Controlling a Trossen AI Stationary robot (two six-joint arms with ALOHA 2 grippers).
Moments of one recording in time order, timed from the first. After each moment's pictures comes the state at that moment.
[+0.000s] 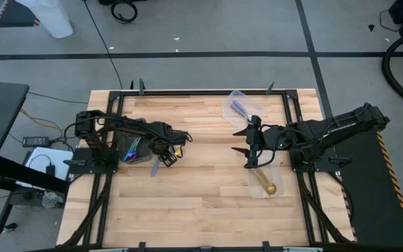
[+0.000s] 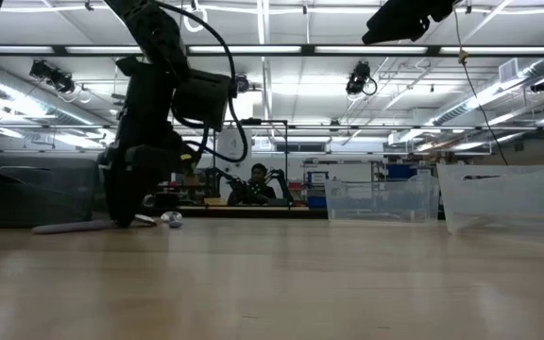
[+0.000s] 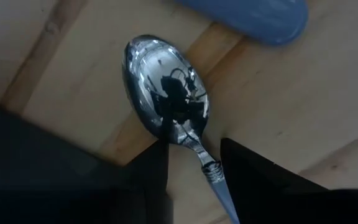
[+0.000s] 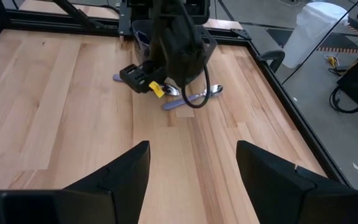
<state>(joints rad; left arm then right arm) 0.13 1.78 0.99 -0.89 0.00 -0.59 0.23 1.06 0.89 -0.35 0.42 0.04</state>
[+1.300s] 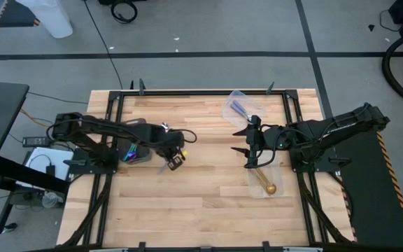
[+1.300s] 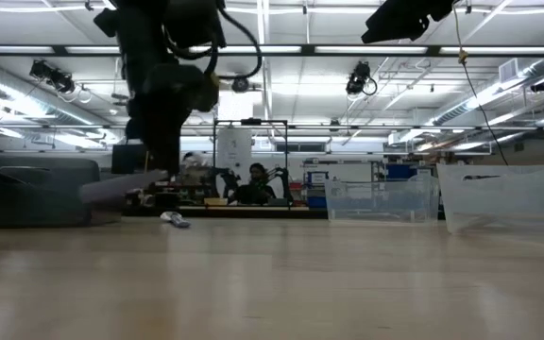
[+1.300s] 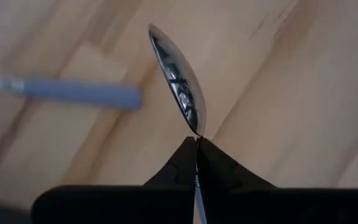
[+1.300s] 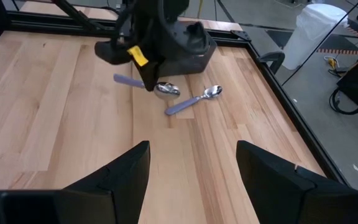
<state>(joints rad) 0.02 1.54 0.99 -0.67 -0.03 -0.57 0.23 1.06 0.89 -0.35 0.42 0.04</state>
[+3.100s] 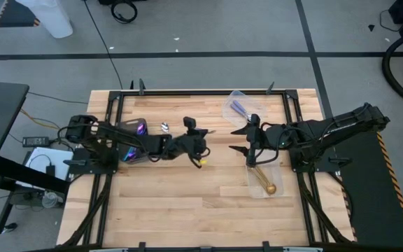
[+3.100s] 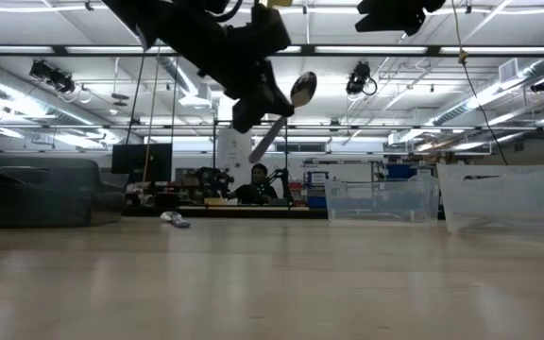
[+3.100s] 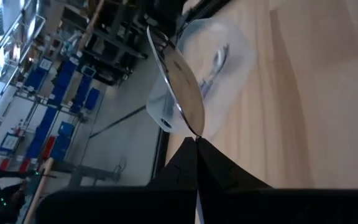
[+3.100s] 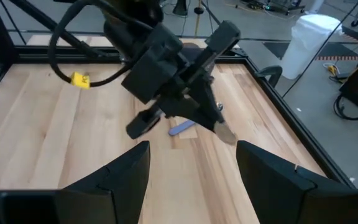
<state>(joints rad) -0.08 1.70 0.99 0.27 -0.74 0.63 0.23 1.06 0.89 -0.26 0.42 0.07</state>
